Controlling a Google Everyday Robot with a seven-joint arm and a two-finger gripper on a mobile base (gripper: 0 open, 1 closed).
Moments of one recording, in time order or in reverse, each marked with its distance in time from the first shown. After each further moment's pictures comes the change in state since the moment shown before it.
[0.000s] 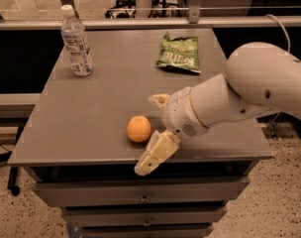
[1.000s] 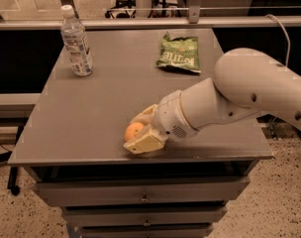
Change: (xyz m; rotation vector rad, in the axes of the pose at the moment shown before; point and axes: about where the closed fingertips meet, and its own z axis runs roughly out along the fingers) arm -0.005 0.001 0.019 -0.014 -0.013 0.033
